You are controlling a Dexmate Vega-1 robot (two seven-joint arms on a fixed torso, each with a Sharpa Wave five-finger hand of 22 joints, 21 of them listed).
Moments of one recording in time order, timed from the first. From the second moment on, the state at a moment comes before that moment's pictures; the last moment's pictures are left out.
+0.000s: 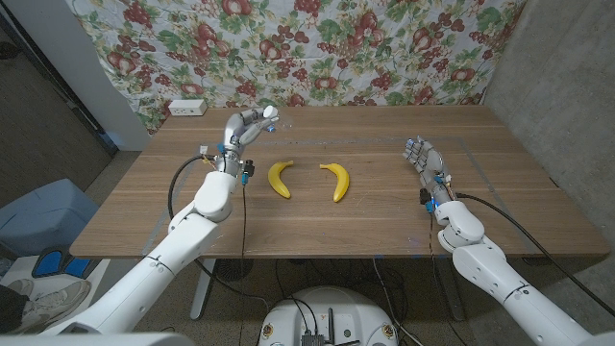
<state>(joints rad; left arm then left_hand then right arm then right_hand) 1.02 0.58 0.33 -1.75 -0.28 -0.22 0.35 1.00 -0.01 0.47 -0.19 0.18 0.87 0.08 0.25 0.18 0.89 0.01 0.36 0.22 1.22 -0.23 0.41 0.62 0.44 -0.04 1.22 0.18 -1.14 -0.53 -0.28 -1.59 0.64 0.33 -0.20 0.33 0.16 0.46 -0.13 0.20 0.41 0.06 0.20 0.19 0.37 0.06 0.24 0.24 0.20 -0.01 0.39 0.32 0.28 -0.01 0.46 0.17</state>
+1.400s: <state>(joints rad) 0.91 0.75 0.41 -1.84 -0.33 0.06 0.16 1.00 -0.01 0.47 -0.19 0.18 0.87 0.08 0.24 0.18 0.90 0.01 0.35 0.23 1.22 -0.23 0.40 0.62 0.43 -0.04 1.23 0.18 -1.14 -0.53 -0.27 -1.58 0.66 0.34 -0.19 0.33 0.16 0.46 -0.13 0.20 0.41 0.06 0.20 0.19 0.37 0.06 0.24 0.24 0.20 -0.01 0.38 0.32 0.28 -0.01 0.45 0.17</state>
